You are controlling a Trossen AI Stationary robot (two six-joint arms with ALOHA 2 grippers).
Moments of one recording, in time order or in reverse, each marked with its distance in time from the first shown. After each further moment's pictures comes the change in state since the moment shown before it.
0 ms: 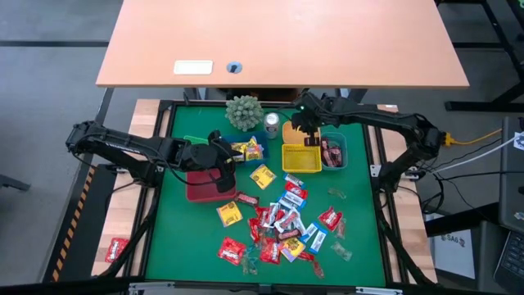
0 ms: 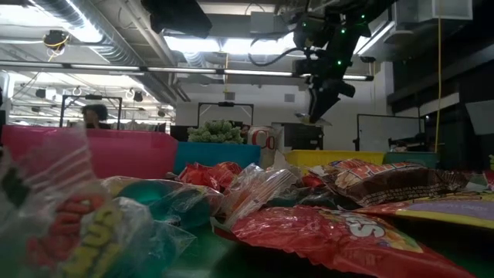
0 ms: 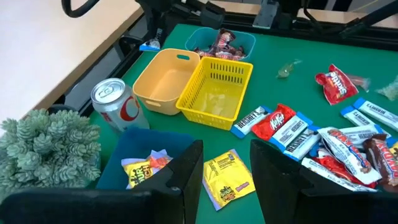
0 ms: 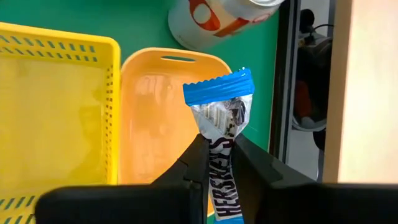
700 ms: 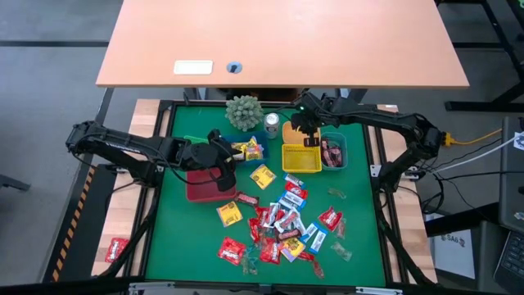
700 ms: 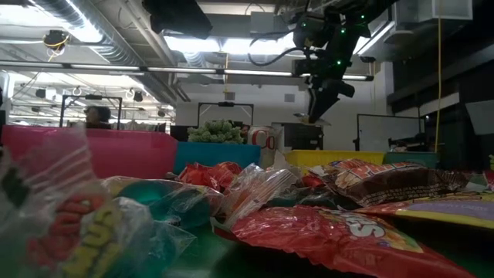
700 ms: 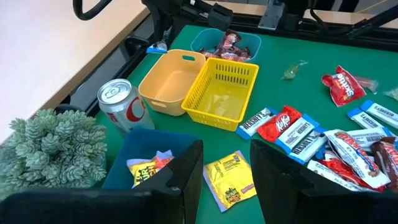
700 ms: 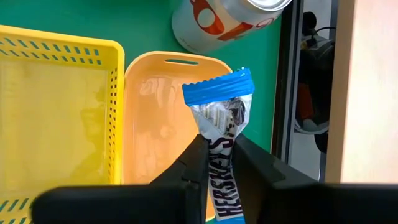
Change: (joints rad) left arm 0.008 0.000 0.000 0.001 -0.012 0.003; right arm 0.002 0.001 0.000 0.003 -0.008 0.000
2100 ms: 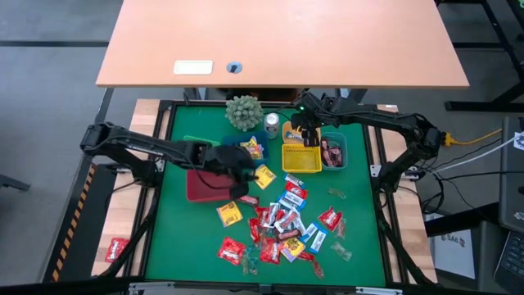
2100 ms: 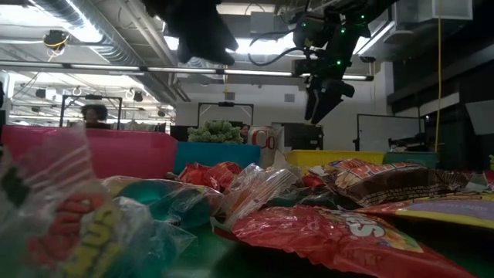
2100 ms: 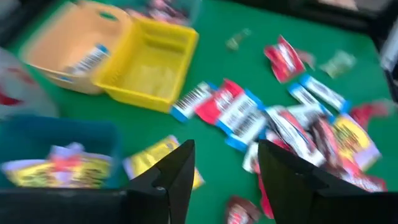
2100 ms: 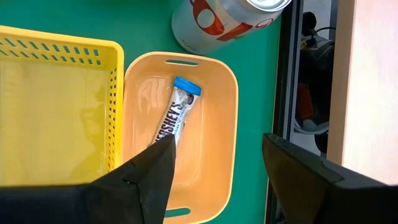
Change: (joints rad) left arm 0.066 0.202 0.000 0.150 0.341 -0.047; right arm 0.000 0.000 0.000 0.000 0.000 0.000
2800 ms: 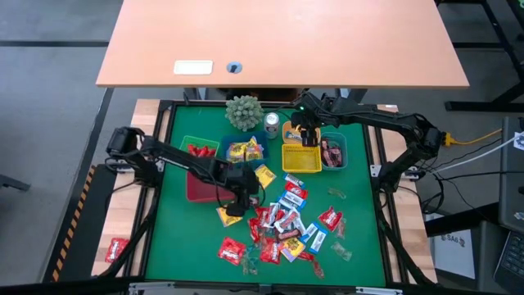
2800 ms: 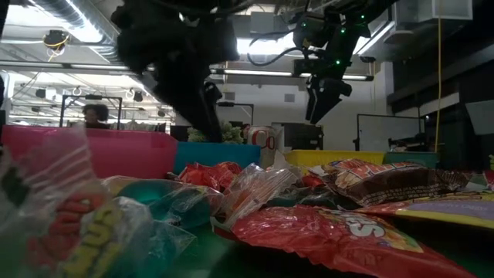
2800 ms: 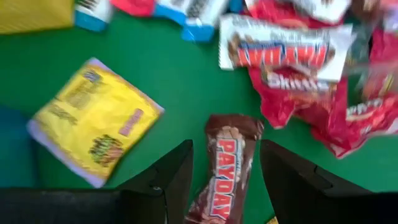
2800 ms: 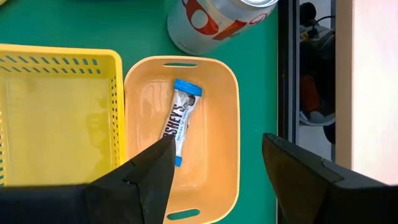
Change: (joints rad) left arm -0.059 0.278 0.000 -0.064 0.134 0.271; right arm 0.000 0.000 0.000 -0.001 -0.001 0.081
